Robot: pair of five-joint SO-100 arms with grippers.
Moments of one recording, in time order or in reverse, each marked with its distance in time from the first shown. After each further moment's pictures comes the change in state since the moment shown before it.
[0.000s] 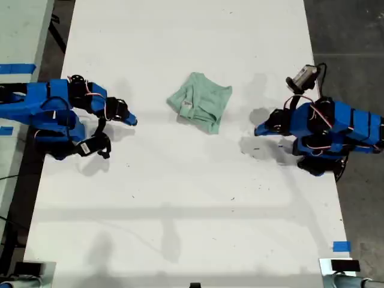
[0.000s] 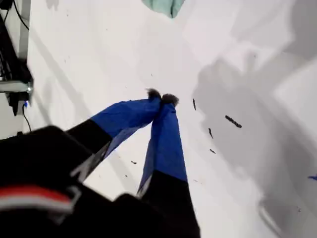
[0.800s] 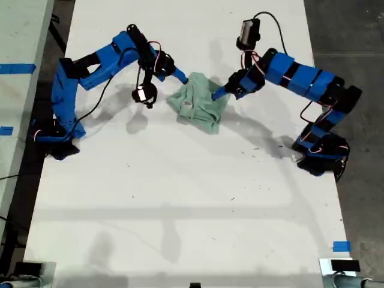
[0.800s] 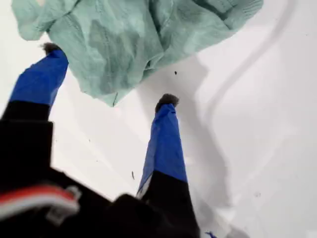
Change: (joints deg) arm 0 -22.9 -83.1 -103.4 30.1 29.0; arm 1 22.9 -79.9 -64.0 3.7 -40.4
